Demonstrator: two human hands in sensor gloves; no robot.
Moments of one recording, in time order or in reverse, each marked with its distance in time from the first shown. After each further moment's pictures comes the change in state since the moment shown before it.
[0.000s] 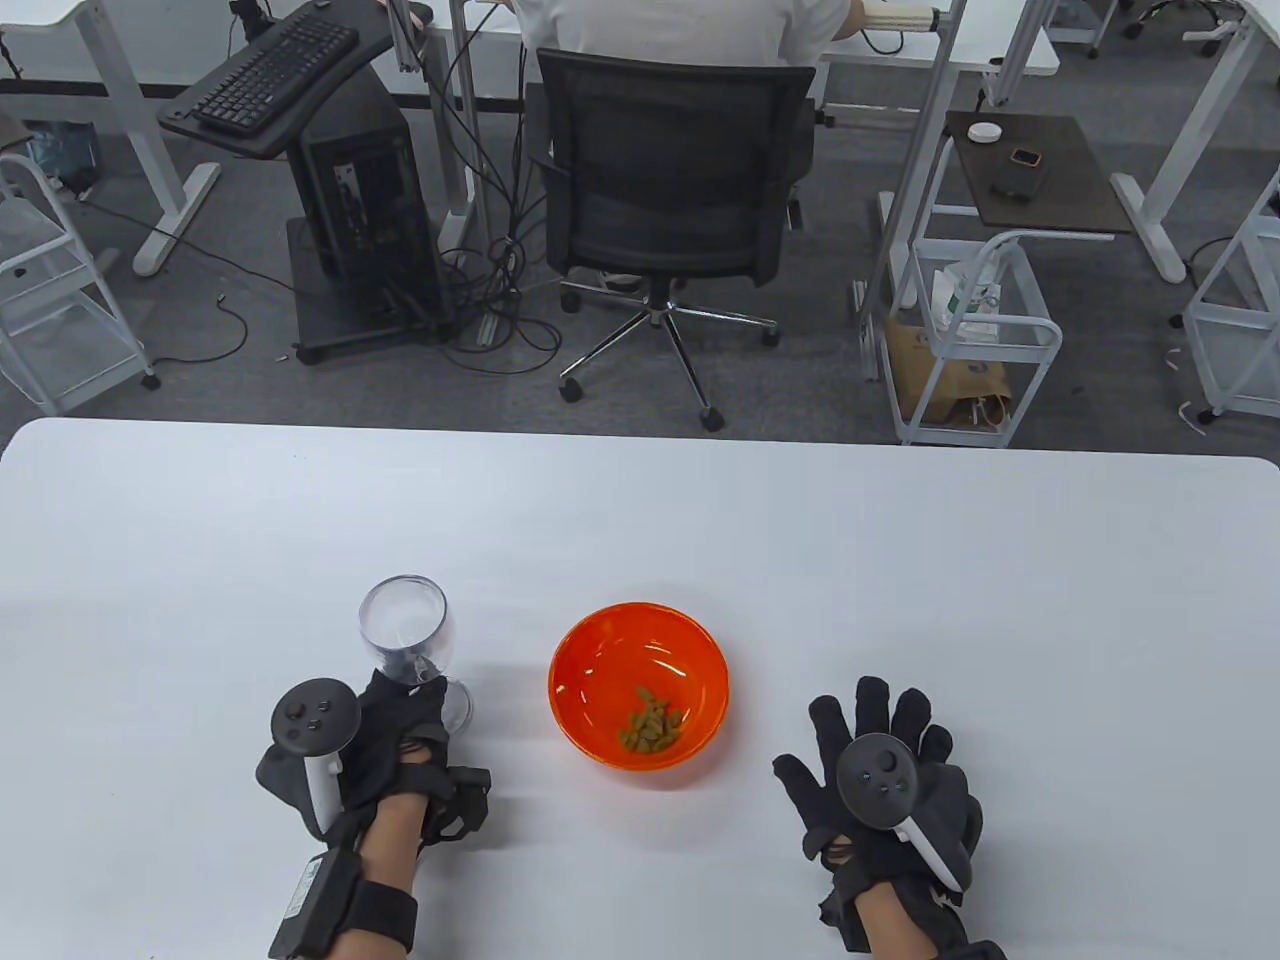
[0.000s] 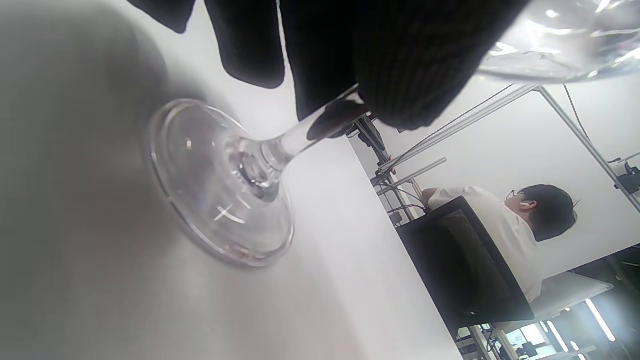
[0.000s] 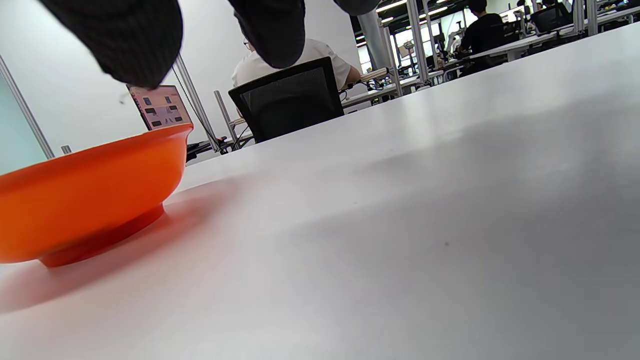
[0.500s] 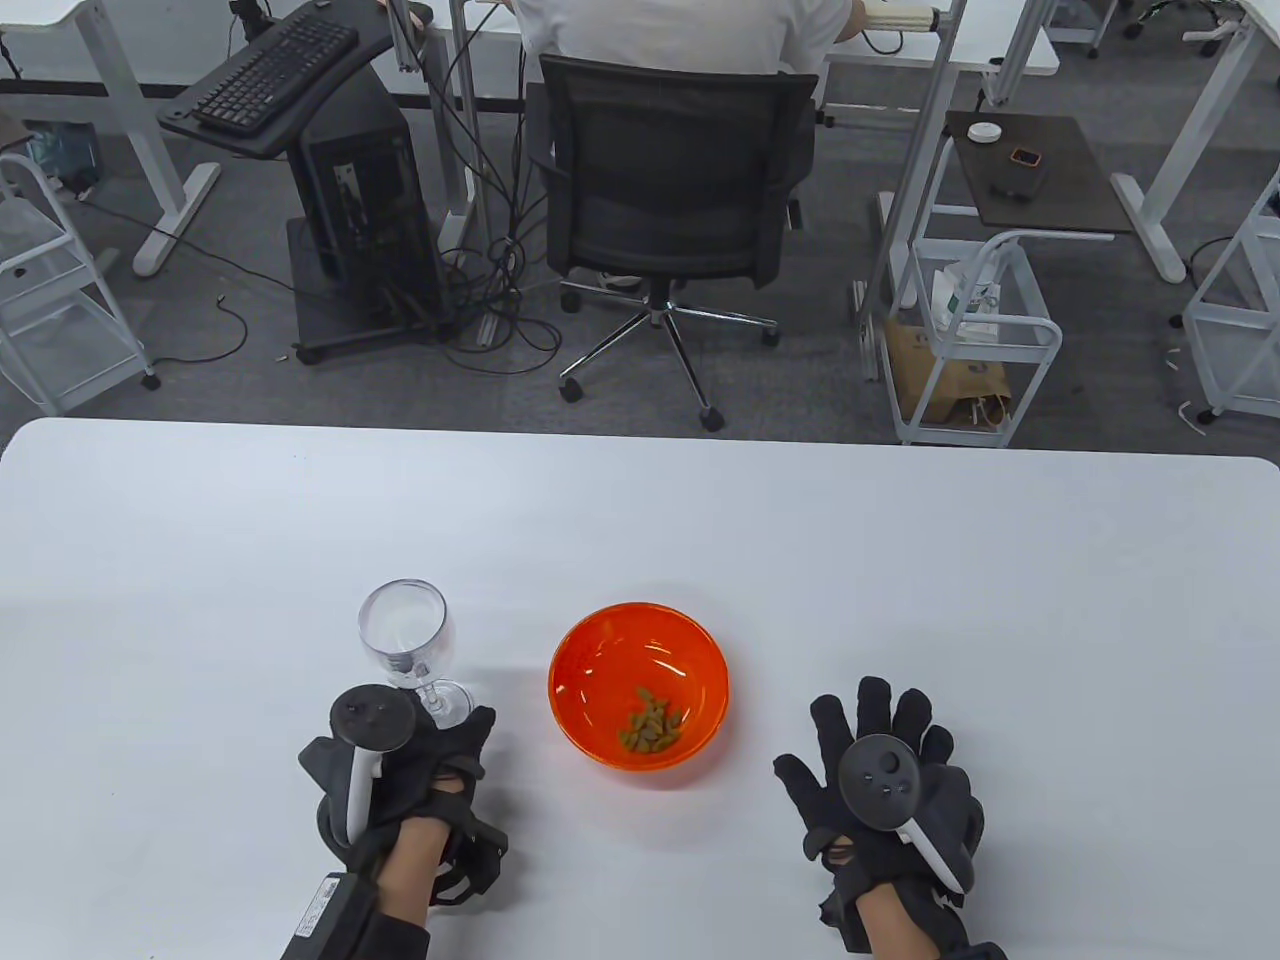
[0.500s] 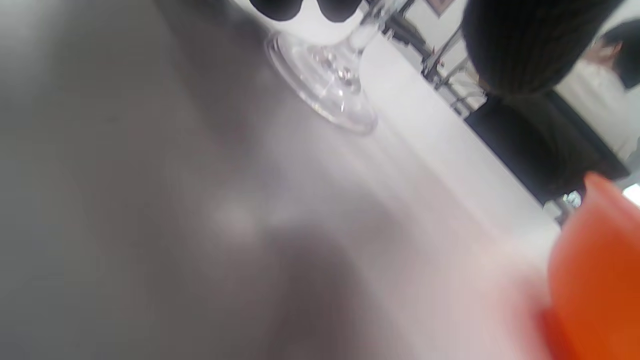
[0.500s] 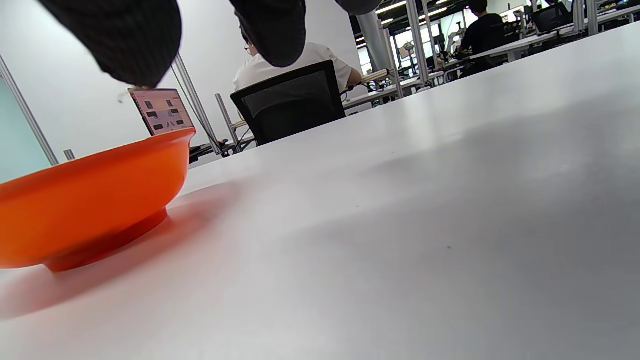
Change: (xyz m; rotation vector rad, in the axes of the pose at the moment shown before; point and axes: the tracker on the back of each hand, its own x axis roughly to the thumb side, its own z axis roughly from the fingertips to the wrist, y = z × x) left_hand 0.008 -0.025 0.032 -0.304 0.105 -0.355; right_hand -0.001 0.000 0.000 -0.005 -0.003 -0.011
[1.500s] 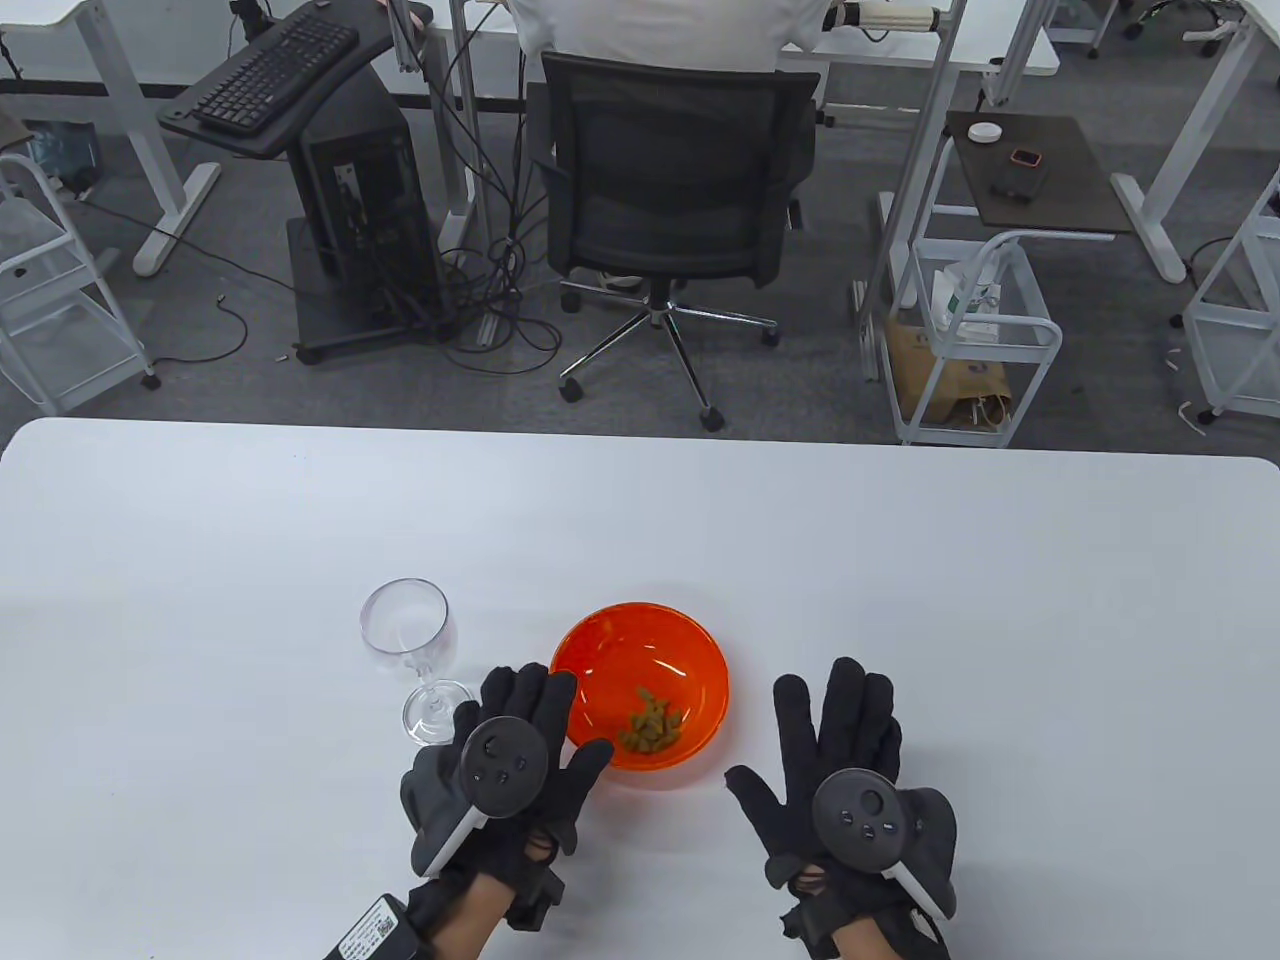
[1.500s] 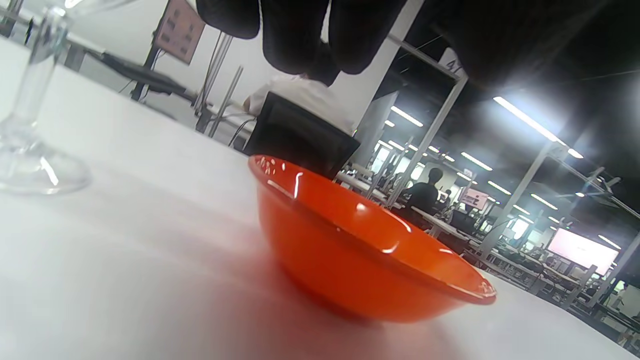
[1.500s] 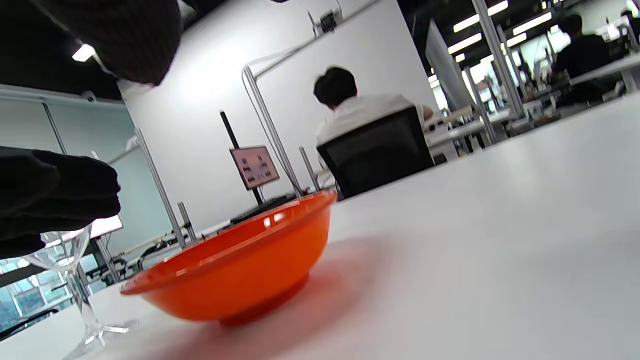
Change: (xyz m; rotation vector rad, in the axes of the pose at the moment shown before) left_hand 0.082 -0.014 0.093 0.275 -0.715 -0.305; right_hand 0.049 -0.021 0.031 -0.192 -0.268 -0.111
